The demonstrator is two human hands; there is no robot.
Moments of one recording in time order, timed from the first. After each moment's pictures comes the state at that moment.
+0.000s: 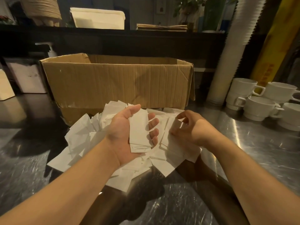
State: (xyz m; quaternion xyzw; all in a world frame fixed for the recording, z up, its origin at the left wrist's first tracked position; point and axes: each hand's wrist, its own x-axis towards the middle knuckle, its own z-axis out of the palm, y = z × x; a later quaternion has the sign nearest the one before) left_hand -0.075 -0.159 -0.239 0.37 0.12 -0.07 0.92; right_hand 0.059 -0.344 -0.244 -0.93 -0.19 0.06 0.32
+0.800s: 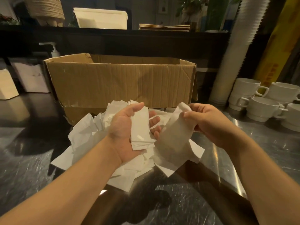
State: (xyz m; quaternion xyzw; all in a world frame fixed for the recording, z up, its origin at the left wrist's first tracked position) left_hand -0.073 -0.160 -0.236 0.37 0.10 -0.04 0.92; right_hand 0.038 -0.360 -0.218 -0.76 -0.25 0.13 0.59
